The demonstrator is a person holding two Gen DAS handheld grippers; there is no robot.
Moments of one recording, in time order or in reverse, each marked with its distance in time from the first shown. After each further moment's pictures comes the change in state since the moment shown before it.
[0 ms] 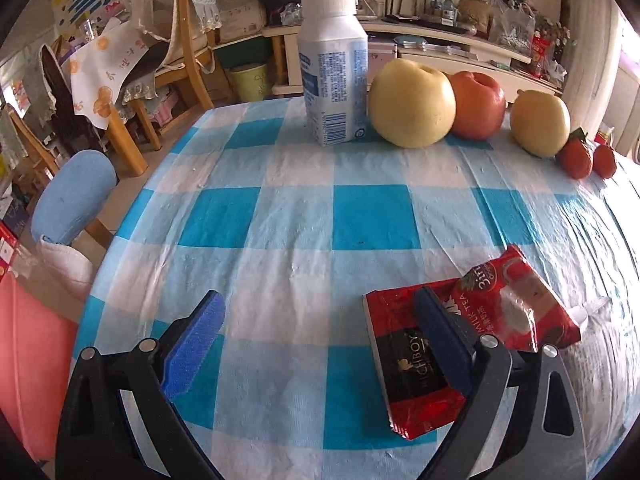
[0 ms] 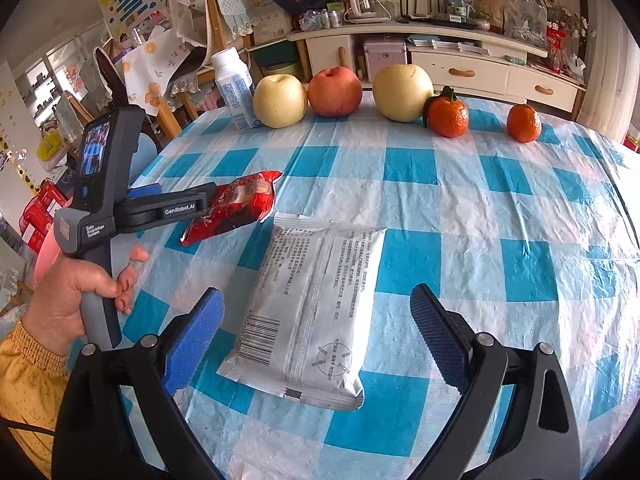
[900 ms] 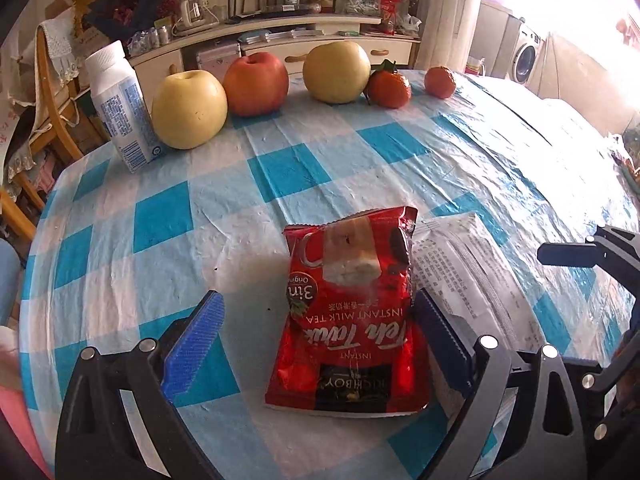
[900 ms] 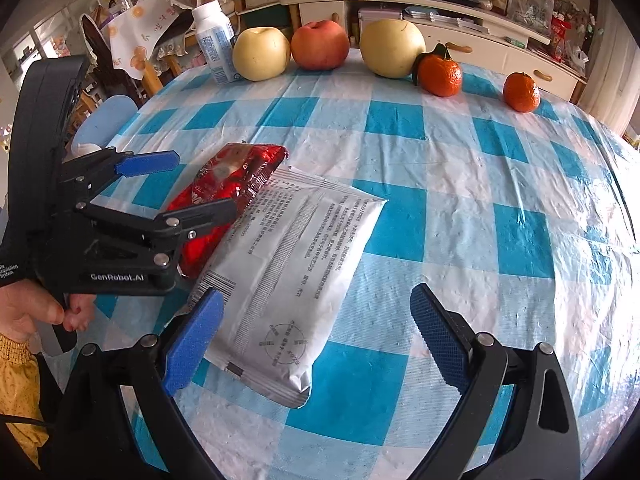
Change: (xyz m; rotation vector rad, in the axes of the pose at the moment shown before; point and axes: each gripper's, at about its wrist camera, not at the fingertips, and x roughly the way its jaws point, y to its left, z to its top) left arm -0.041 -0.078 -0.028 0.330 0.009 -0.378; right arm 0.022 -0.011 -0.014 -0.038 0.132 -0.064
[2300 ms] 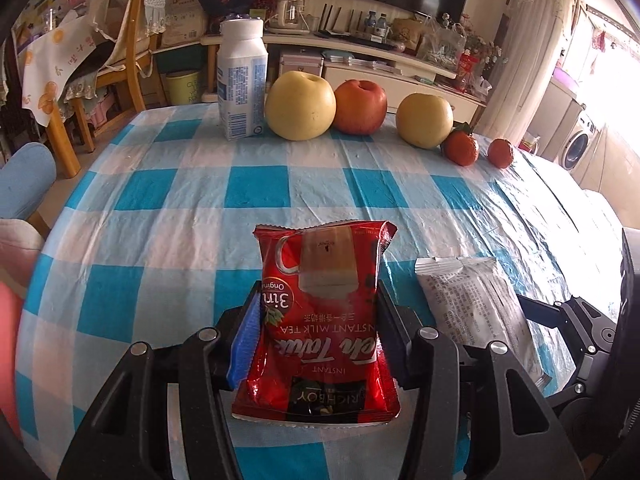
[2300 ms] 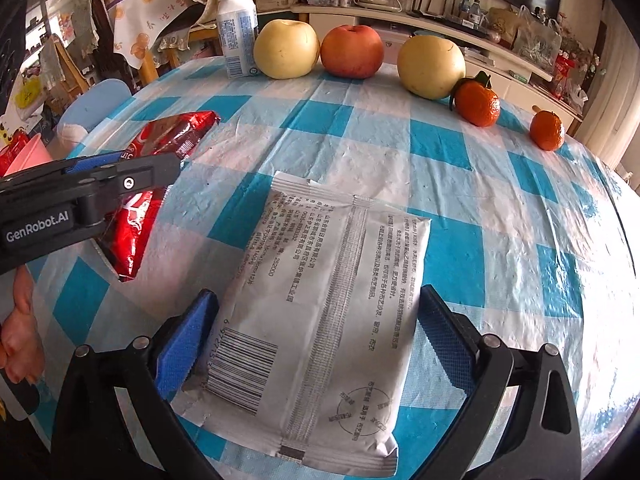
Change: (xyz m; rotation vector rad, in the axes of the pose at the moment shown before) left arm -0.038 0.041 -0.030 -0.314 -0.111 0.093; right arm 0.040 0.040 0.009 -0.091 -0.069 -0.084
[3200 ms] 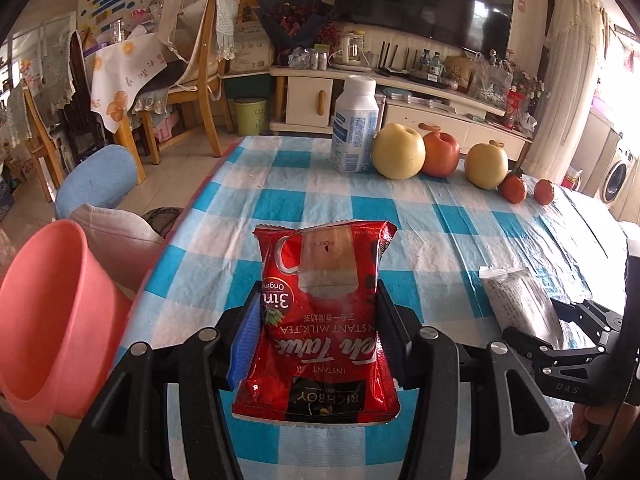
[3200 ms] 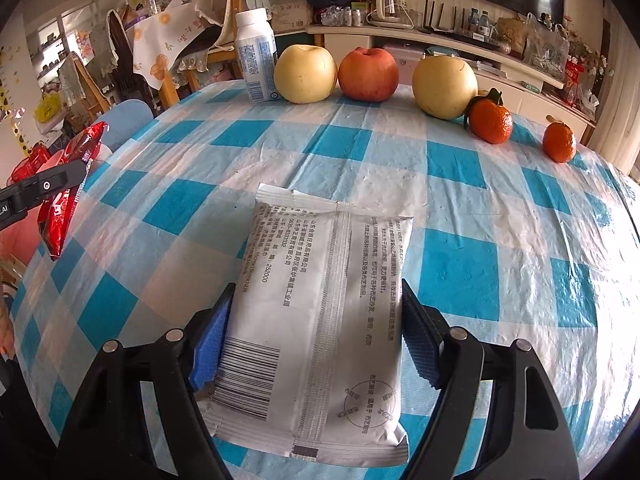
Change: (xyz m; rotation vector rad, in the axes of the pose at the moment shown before) left arm -0.076 0.064 -0.017 -0.062 -0.129 0.190; right arm -0.011 0.005 0.001 0.016 -0.080 0.091
